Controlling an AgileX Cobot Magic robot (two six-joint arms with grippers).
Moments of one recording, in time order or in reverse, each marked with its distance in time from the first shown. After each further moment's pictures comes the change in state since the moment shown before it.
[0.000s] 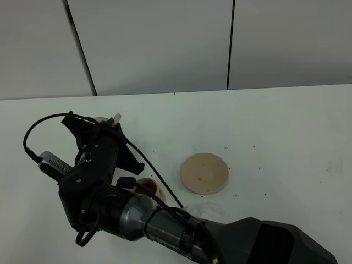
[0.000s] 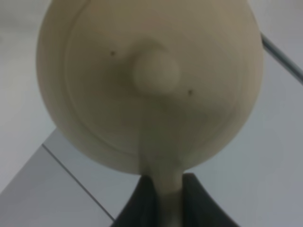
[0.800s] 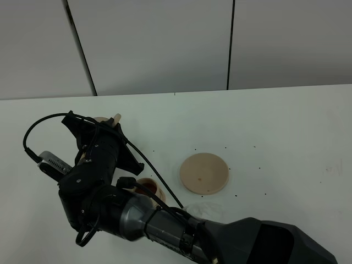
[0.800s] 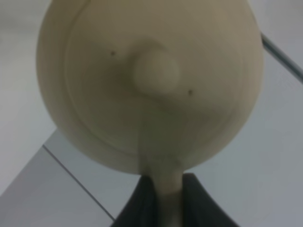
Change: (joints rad) left arm 0.000 0.000 0.000 0.000 0.000 0.002; right arm 0.001 0.000 0.000 0.000 -0.001 0.008
